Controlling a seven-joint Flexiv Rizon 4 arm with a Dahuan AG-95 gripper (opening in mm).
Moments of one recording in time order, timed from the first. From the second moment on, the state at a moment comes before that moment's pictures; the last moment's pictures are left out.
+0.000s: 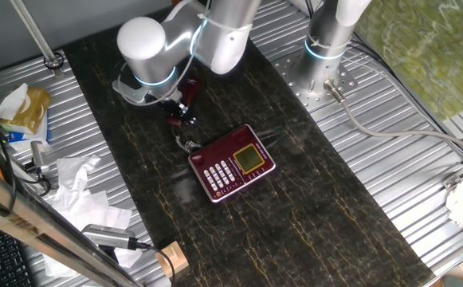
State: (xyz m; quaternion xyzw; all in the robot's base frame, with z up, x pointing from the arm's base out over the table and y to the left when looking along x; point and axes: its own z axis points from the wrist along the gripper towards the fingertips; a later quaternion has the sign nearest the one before) arm 0.480 -0.061 0.016 0.26 -0.96 0.05 0.09
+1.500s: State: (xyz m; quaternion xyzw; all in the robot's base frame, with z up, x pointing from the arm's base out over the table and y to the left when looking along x) arm 0.484 -0.058 0.017 0.23 -0.95 0.06 0.20
